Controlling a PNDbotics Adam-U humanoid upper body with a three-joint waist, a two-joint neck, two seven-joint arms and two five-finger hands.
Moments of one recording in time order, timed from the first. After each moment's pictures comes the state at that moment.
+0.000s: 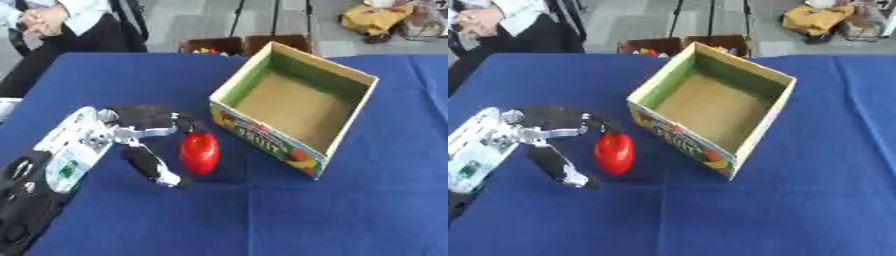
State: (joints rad) left arm -0.74 0.56 -0.32 -1.46 -0.70 -0.29 -0.72; right arm -0.34 -0.46 -0.14 -1.99 -0.07 -0.62 -0.09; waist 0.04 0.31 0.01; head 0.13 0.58
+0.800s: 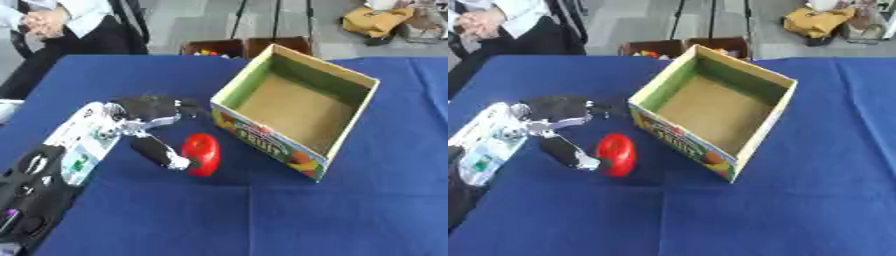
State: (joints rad) left arm -0.76 0.53 -0.30 -1.42 -0.82 -0.31 -0.60; right arm -0.34 -0.44 -0.14 -1.99 -0.07 -0.61 -0.08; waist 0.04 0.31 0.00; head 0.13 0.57
